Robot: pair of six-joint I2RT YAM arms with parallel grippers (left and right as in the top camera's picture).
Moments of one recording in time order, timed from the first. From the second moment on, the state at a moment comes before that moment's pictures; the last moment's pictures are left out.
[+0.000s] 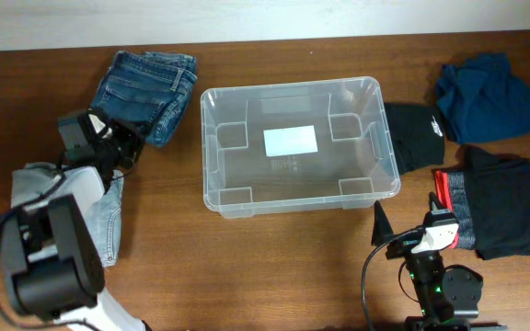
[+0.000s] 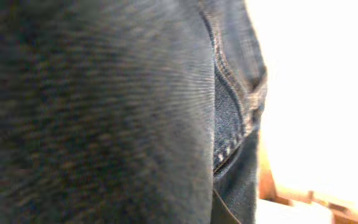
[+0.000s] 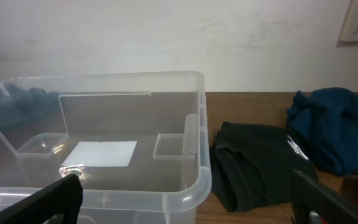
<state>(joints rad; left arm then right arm) 0.25 1.90 1.03 0.16 0.59 -0.91 -0.07 0.01 0.01 -0.06 -0.19 0.04</state>
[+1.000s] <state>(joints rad) 0.25 1.52 1.03 -0.38 0.44 -0.72 -0.07 0.01 0.01 -0.06 -0.19 0.04</state>
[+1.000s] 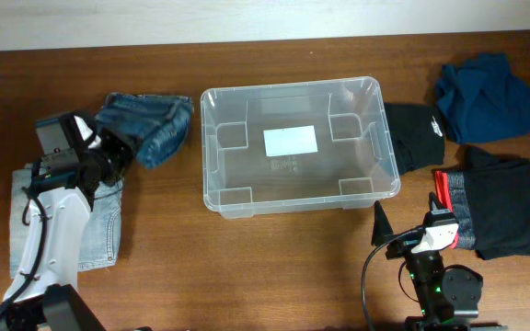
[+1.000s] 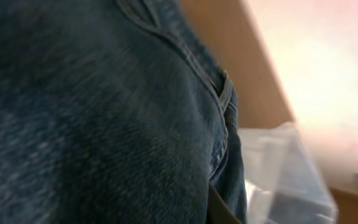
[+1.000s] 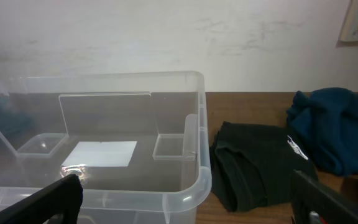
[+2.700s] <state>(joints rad) 0.14 1.72 0.94 -0.40 0.15 -0.67 -0.07 0.01 0.01 -0.06 -0.19 0.04</state>
